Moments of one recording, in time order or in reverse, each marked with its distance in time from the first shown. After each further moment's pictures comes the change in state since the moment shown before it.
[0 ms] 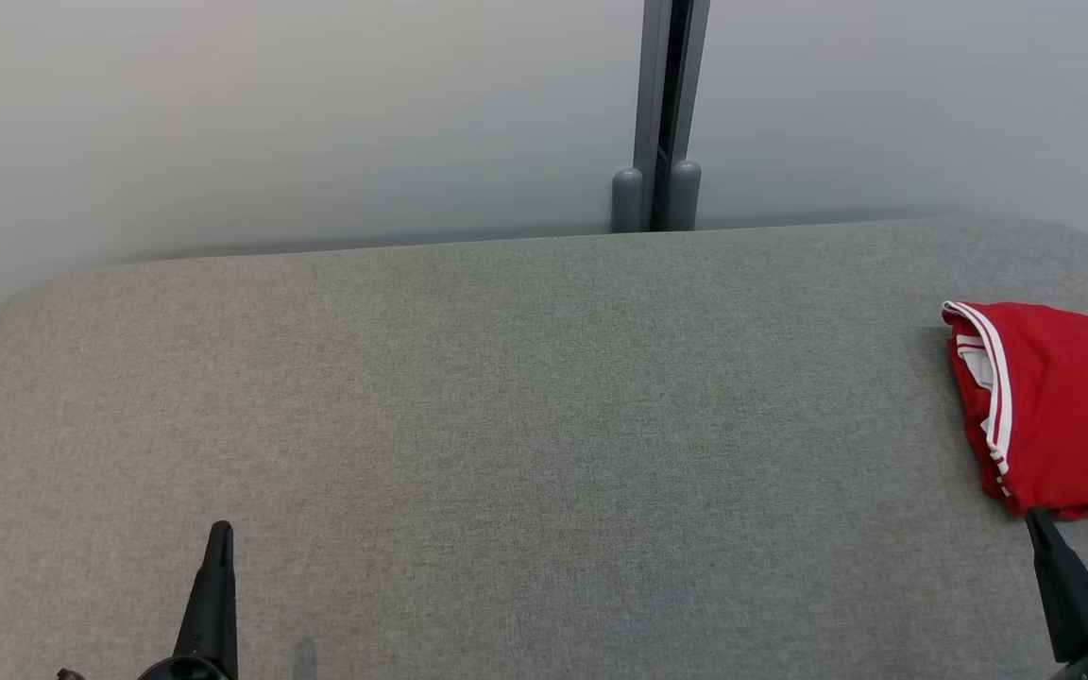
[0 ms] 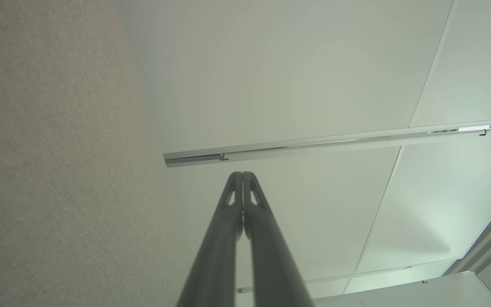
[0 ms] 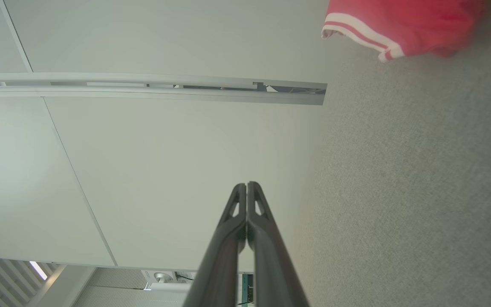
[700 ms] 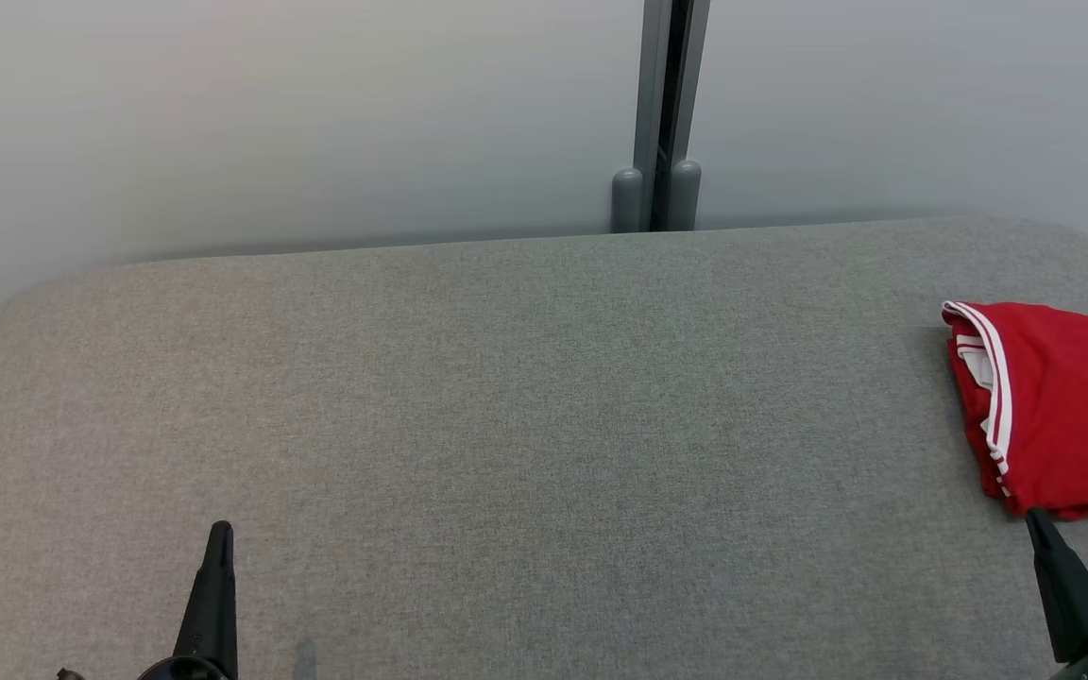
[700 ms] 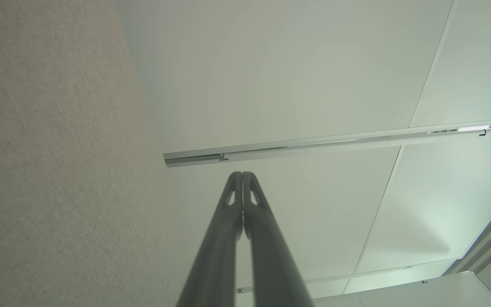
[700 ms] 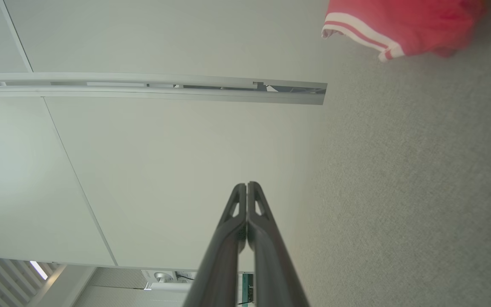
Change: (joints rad) left arm 0.000 -0.001 0.001 0.000 0.000 0.000 0.001; right arm 0.000 0.001 -0.002 0.000 0.000 0.000 0.003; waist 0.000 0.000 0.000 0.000
